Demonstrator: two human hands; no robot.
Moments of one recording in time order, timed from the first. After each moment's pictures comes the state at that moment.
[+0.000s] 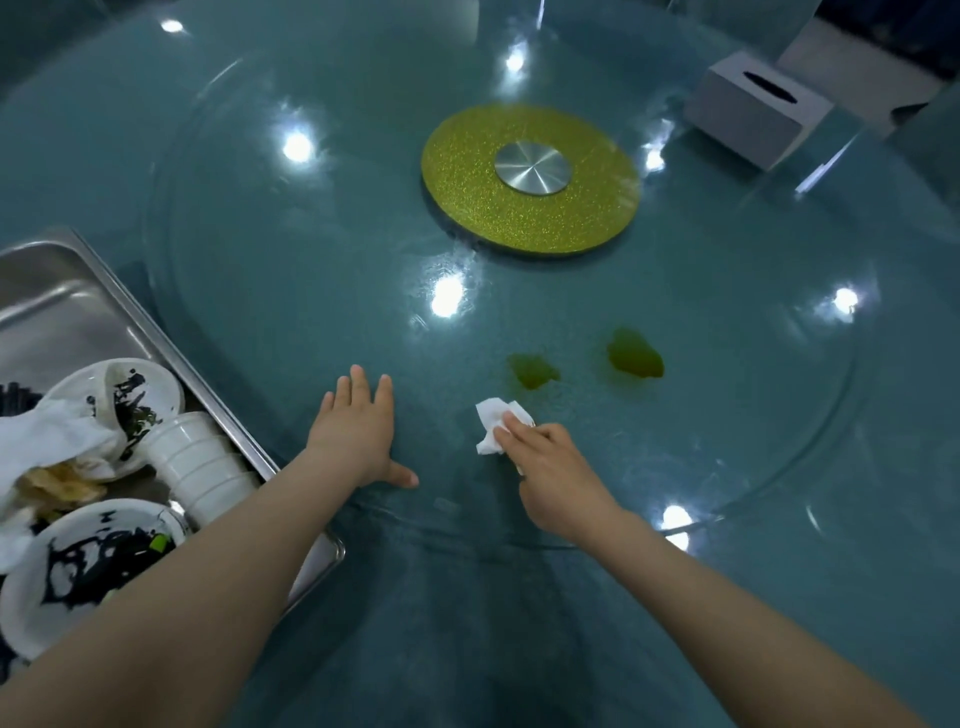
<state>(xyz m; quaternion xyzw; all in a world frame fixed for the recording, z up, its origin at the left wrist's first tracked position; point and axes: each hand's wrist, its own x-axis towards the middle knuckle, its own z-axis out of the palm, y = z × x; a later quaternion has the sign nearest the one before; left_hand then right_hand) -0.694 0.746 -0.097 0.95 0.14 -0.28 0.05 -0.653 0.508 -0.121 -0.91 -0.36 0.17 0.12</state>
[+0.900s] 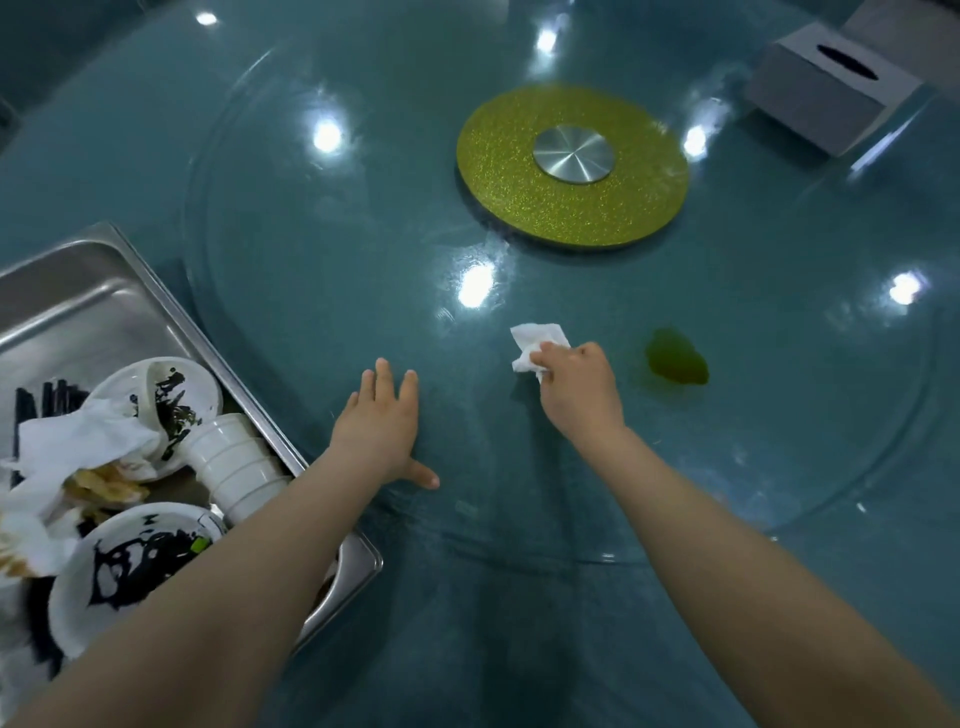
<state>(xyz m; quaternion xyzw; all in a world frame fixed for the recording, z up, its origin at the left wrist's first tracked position) -0.692 0.764 -0.105 0.95 0.14 -0.28 0.05 -0.577 0.569 -0.125 -0.96 -0.20 0.05 0.20</state>
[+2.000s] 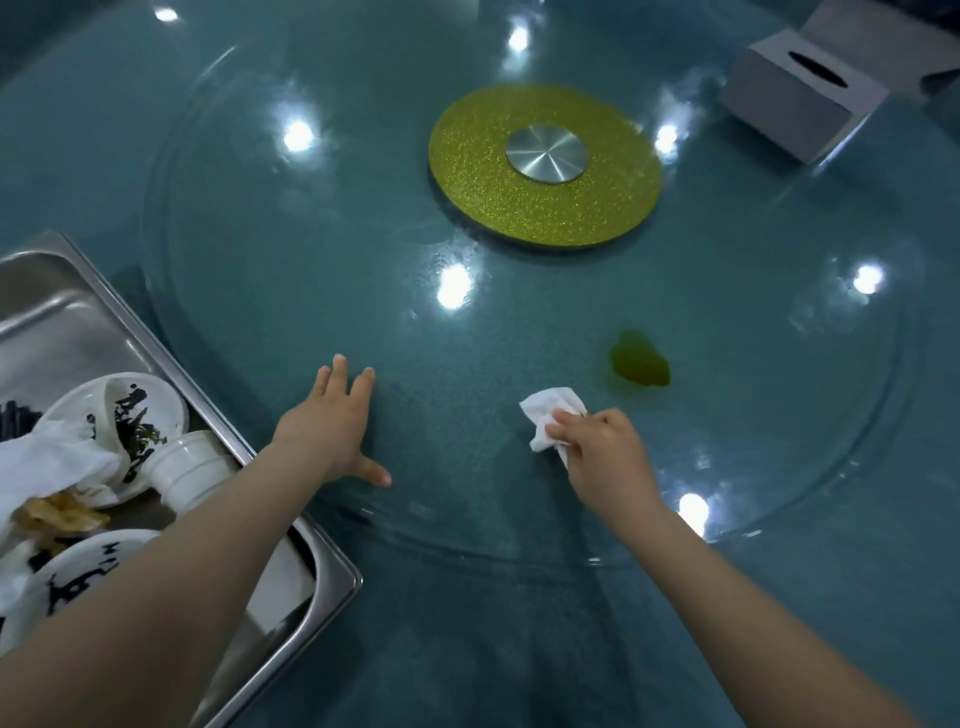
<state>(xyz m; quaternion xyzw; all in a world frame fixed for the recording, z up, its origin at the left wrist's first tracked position) -0.690 0.796 -0.105 0.95 0.14 -0.28 0.06 -0.634 0.506 -0.112 -0.94 -0.24 0.01 0.25</state>
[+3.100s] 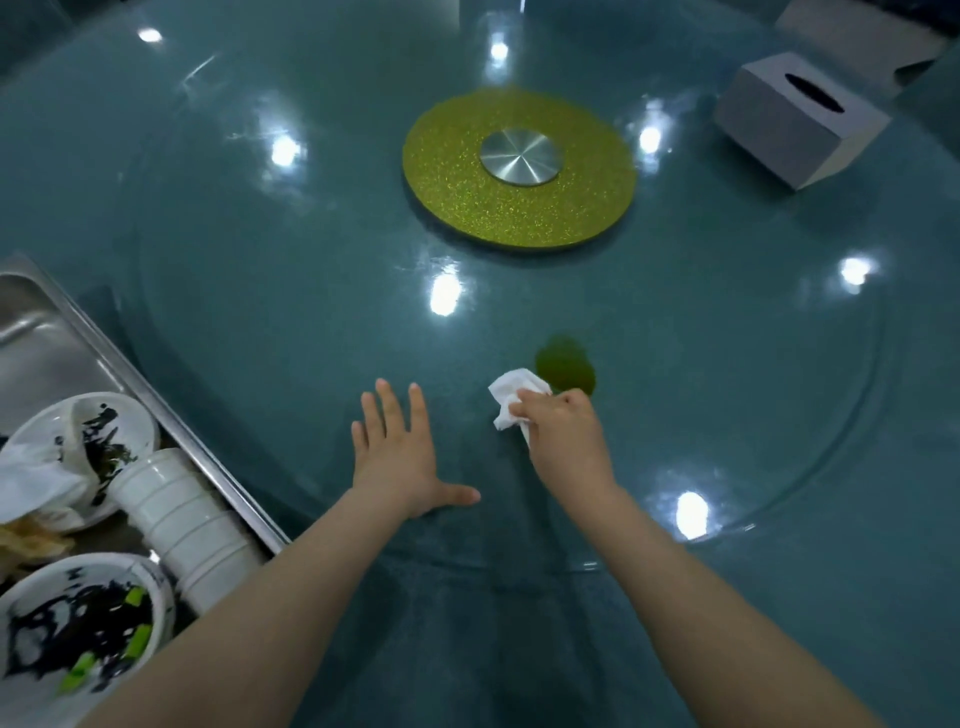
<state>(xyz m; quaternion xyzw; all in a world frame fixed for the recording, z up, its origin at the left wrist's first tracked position) -0.680 0.701 -0.122 0.94 0.17 -0.26 0.13 -0.614 0.529 -0.127 -0.94 -0.18 0.07 0.27</state>
